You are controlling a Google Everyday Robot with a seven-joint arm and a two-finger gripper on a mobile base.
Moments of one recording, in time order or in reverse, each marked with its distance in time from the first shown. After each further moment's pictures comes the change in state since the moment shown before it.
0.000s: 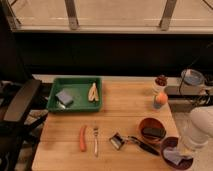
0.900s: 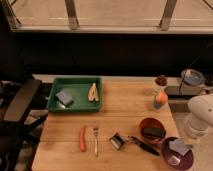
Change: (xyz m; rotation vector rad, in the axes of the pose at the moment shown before) arm 0.018 -0.052 -0.016 0.011 0.097 0.047
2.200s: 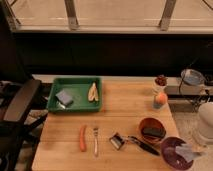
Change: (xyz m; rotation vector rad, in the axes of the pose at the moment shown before) arm 0.031 0.028 -0.005 -0.002 -0.008 0.026
